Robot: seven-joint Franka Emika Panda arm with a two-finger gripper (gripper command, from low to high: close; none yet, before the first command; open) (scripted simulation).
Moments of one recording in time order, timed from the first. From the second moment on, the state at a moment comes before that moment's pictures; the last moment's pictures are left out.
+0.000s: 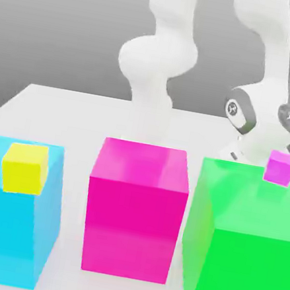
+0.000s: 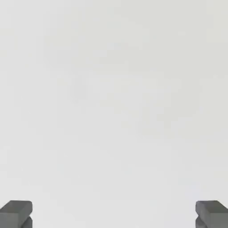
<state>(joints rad) 0.92 0.04 0.17 -2.92 0.43 2.51 0.91</state>
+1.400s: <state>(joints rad) 0.76 0.08 0.04 -2.93 -0.07 3.02 1.84</state>
